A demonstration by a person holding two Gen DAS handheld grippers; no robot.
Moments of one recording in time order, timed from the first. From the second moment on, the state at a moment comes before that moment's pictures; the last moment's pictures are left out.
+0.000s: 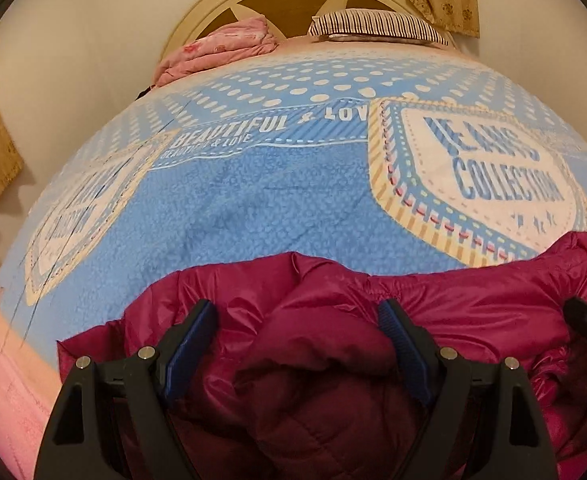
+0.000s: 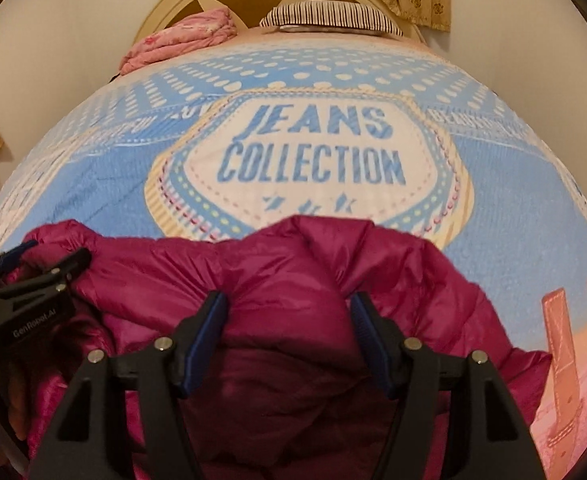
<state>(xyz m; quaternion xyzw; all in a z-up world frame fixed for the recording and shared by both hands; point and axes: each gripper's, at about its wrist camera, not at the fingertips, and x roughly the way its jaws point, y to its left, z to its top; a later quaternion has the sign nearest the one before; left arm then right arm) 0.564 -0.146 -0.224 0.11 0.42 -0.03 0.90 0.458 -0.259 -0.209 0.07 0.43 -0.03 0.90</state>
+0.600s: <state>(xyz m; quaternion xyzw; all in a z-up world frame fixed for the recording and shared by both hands) 0.567 -0.149 -0.239 0.12 0.42 -0.02 0.90 0.460 -0.254 -0.228 0.05 0.43 -0.04 0.90</state>
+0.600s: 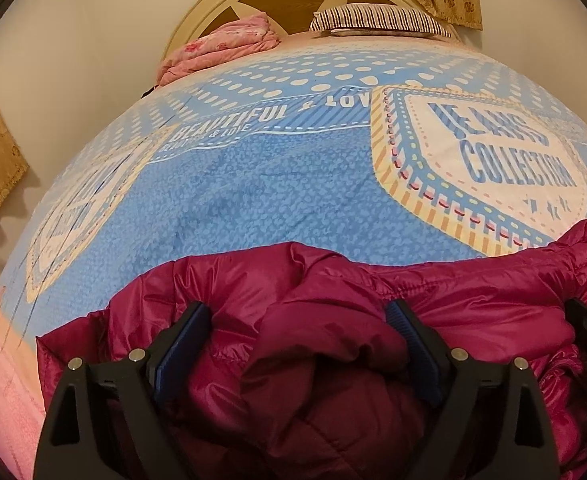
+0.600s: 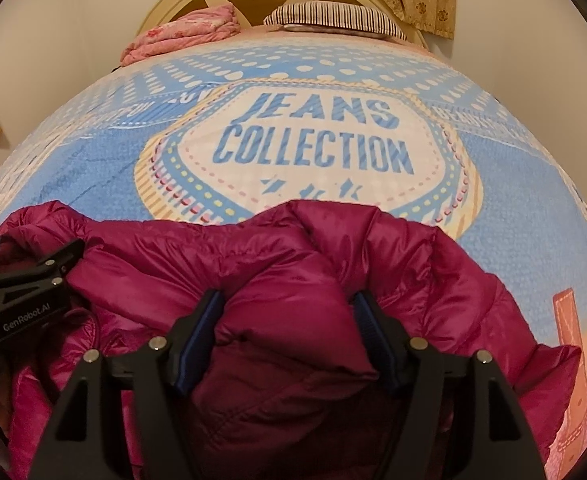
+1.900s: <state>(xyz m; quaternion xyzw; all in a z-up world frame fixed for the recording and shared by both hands) 0.565 -0.159 -0.241 0.16 0.40 0.01 0.90 0.464 -0.245 -0.231 0.01 0.44 -0.06 0.90</state>
